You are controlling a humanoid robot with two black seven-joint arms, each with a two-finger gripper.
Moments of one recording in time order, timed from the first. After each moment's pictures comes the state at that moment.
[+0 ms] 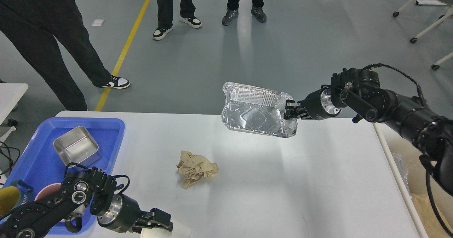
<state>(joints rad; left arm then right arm) -0.34 0.43 -0.74 -1.35 1.27 -0.96 0.46 1.17 -0.21 0.03 0.52 -0.93 0.70 0.09</state>
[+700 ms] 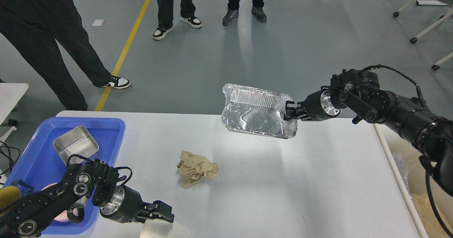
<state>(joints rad) -0.40 0.47 -0.76 -1.36 1.25 -0.96 0.46 1.17 -0.21 0.03 0.53 -0.93 0.70 0.09</state>
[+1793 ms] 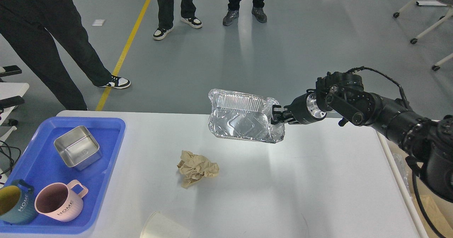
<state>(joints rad) -0.23 1.05 -1.41 -1.11 0.44 -0.96 0.18 1.17 -0.15 0.03 0.53 -0.93 0.70 0.08</state>
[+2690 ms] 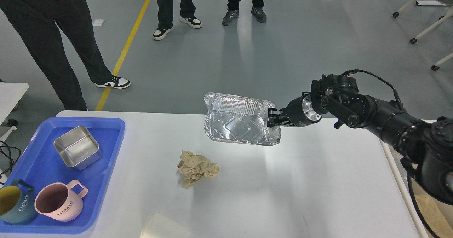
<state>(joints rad) 0.27 1.07 -1.83 -1.29 0.45 -0.96 0.31 1.16 -0.13 0.03 0.53 -0.93 0.70 0.08</state>
